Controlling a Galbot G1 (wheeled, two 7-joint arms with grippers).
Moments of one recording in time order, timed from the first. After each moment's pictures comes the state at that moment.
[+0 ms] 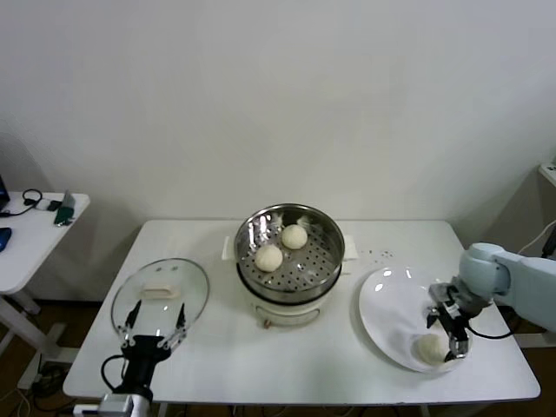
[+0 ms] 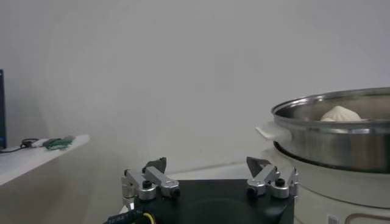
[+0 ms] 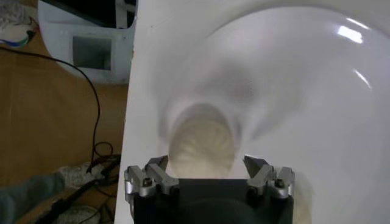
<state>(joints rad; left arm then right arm) 1.73 -1.44 -0.62 -2.11 0.01 -0.02 -0.04 0.25 0.48 -1.36 1.45 0.11 -0.26 -1.08</state>
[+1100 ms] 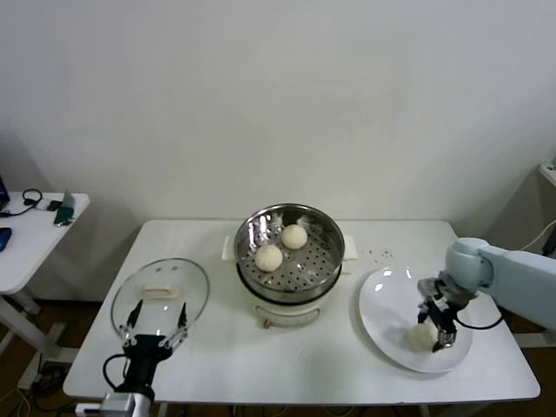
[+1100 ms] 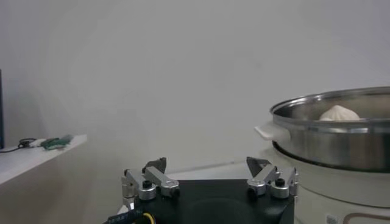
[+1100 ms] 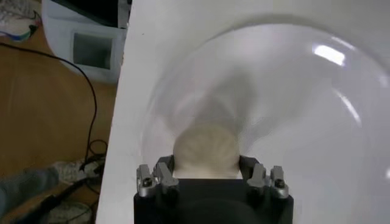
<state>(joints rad) 1.73 -1.44 -0.61 -2.11 0.01 -0.02 -0.04 0.37 0.57 -1.40 1.42 0.10 -0.18 -1.13</state>
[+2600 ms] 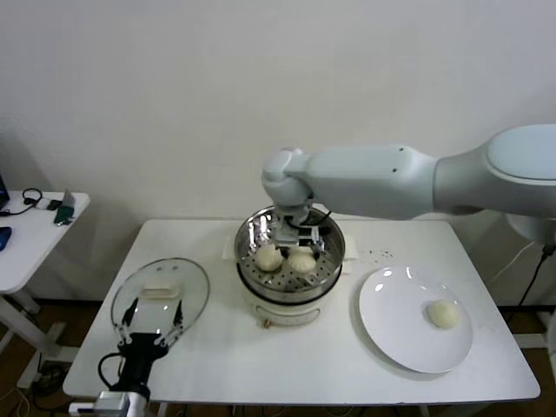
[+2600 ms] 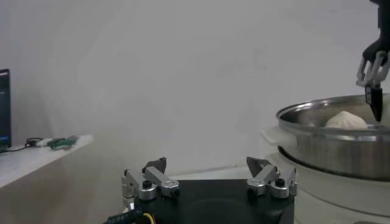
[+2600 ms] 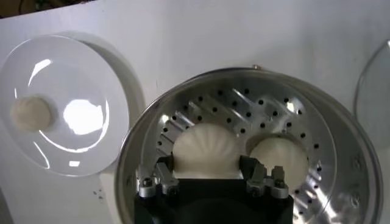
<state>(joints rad) 1.73 -1.43 -0.63 -2.12 -0.02 -0.01 -0.05 0.70 1.38 -1.55 1.29 0.01 0.34 -1.23</state>
